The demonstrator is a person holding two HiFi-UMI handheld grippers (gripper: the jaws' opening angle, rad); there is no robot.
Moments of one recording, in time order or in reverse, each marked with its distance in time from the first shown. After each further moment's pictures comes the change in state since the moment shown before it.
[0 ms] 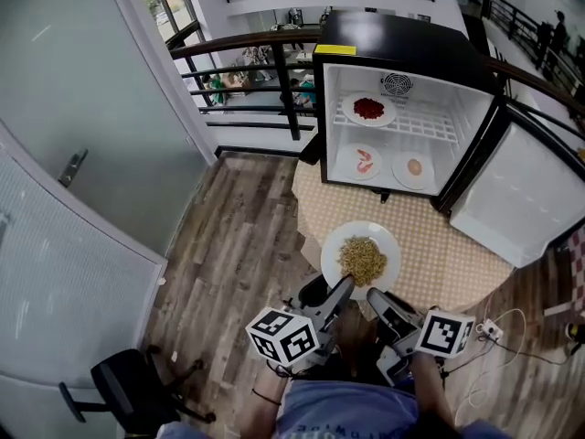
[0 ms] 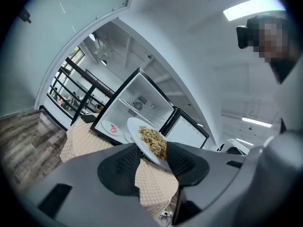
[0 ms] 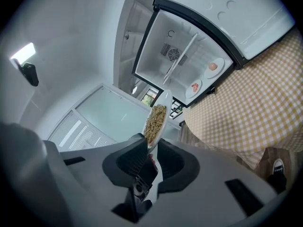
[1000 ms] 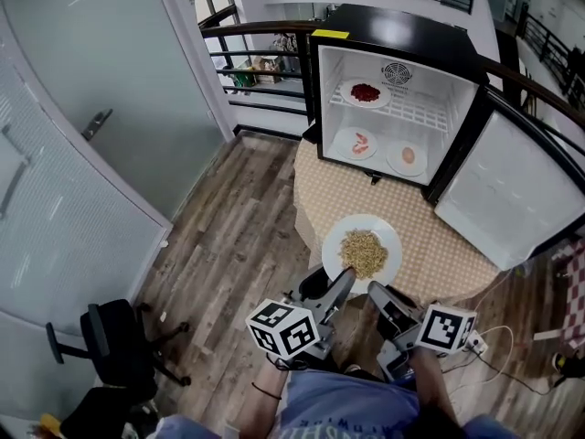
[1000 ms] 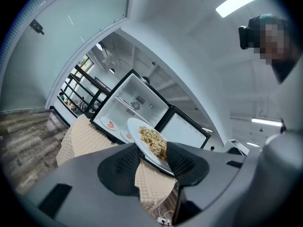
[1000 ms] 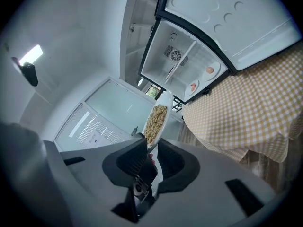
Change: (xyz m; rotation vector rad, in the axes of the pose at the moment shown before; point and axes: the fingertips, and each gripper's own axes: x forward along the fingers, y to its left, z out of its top) left arm 0.001 -0.096 -0.057 -0.019 -0.093 0.112; right arm -0.108 -0.015 0.000 -0.066 0.123 0.051
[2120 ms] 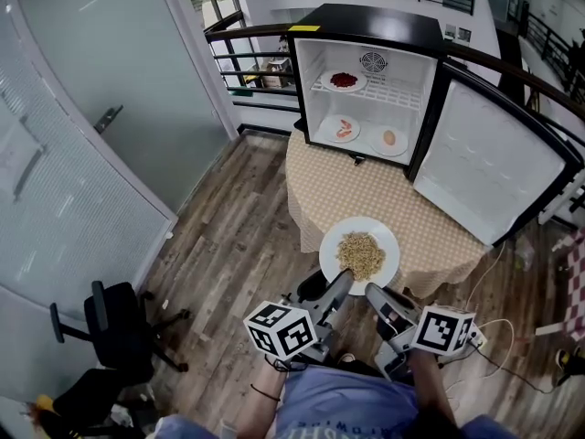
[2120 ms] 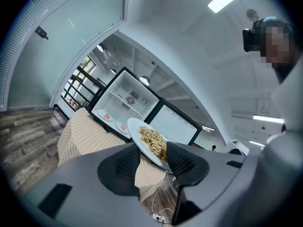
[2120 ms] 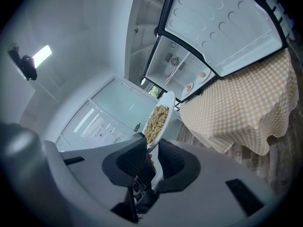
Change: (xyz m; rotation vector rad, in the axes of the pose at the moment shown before) left arm -0.025 -0.092 -0.072 -0.003 0.001 0.038; right arm -0.112 -0.013 -0.039 -0.031 0.017 0.011
